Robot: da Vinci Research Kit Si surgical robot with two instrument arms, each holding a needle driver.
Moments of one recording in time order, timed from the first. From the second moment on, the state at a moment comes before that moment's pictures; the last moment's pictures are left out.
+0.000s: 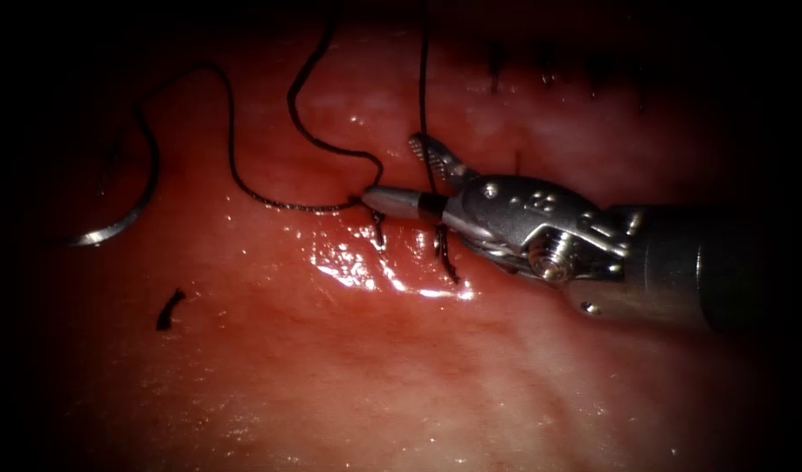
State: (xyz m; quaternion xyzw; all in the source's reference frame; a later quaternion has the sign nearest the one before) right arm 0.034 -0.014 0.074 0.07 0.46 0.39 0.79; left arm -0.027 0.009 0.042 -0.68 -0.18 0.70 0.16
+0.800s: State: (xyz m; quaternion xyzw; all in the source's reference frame) right arm 0.034 -0.013 0.075 0.06 0.46 0.39 0.79; left arm -0.028 0.007 0.040 -0.68 -0.19 0.69 0.15
